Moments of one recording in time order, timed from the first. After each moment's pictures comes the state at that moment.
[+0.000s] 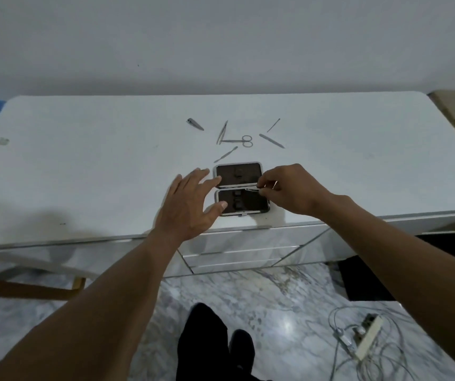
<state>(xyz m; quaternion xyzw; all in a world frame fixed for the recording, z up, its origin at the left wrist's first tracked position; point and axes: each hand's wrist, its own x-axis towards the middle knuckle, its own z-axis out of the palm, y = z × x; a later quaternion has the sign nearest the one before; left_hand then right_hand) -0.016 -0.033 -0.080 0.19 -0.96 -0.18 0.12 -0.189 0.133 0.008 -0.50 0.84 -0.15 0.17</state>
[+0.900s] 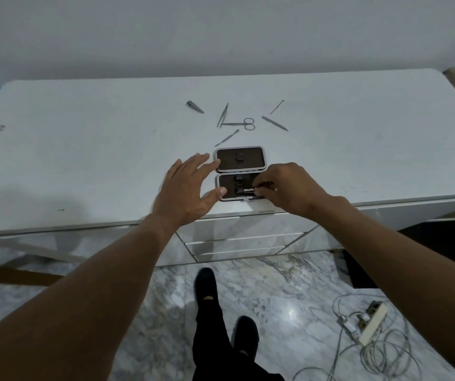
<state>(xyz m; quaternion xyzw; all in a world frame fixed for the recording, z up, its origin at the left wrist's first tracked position) -0.014 -0.040 -0.089 0.18 -0.96 -0.19 0.12 -0.170 0.142 -0.015 -0.54 0.82 -0.14 0.14</state>
